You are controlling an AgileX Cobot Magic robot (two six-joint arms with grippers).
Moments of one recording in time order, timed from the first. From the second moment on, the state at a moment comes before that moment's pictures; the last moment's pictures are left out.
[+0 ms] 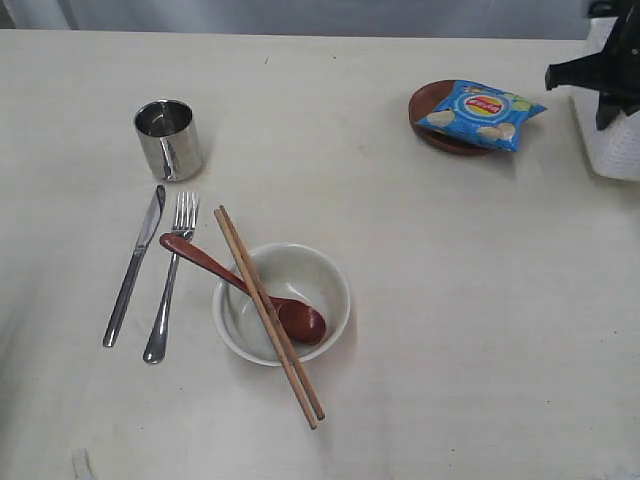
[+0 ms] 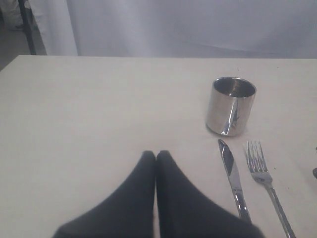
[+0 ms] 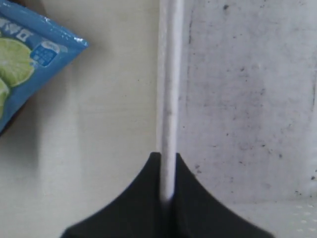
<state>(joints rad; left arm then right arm) -0.08 0.00 0.00 0.05 0.35 -0.09 -0.03 2.11 -1.58 -0.20 0.95 0.13</state>
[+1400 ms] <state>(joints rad) -0.08 0.00 0.00 0.05 0.35 -0.09 0.48 2.16 -1.59 -0.04 0.83 0.01</state>
